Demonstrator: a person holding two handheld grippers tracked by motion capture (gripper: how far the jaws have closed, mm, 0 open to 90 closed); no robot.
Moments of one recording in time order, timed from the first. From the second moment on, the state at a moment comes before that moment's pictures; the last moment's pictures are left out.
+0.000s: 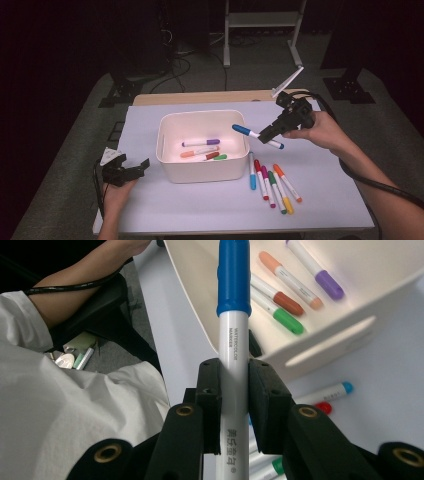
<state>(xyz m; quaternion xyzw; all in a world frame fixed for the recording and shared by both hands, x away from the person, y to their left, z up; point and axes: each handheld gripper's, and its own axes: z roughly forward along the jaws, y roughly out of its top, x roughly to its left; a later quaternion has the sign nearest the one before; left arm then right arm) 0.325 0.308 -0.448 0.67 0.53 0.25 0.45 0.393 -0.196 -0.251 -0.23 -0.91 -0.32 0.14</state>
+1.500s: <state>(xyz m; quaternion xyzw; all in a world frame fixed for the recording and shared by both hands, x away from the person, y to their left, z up) 0.325 0.309 -0.448 0.67 0.53 0.25 0.46 0.426 -0.056 -0.276 -0.12 -0.94 -0.27 0.18</state>
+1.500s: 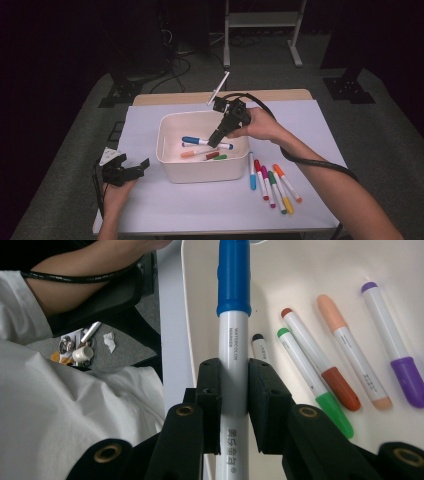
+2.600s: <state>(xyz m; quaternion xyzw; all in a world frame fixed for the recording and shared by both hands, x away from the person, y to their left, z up) 0.324 0.311 -0.448 0.67 0.53 0.25 0.46 0.422 -0.026 -0.313 -0.11 -0.96 -0.21 0.18</state>
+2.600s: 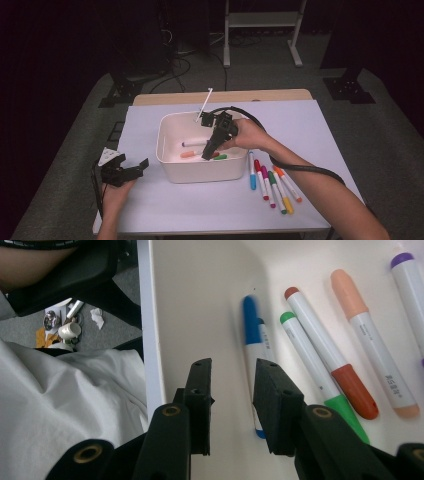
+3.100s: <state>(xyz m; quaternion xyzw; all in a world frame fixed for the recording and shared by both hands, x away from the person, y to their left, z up) 0.324 0.310 -0.447 0.67 0.53 0.25 0.46 0.415 -0.077 -0.281 -0.13 -0.94 -0.26 0.15</state>
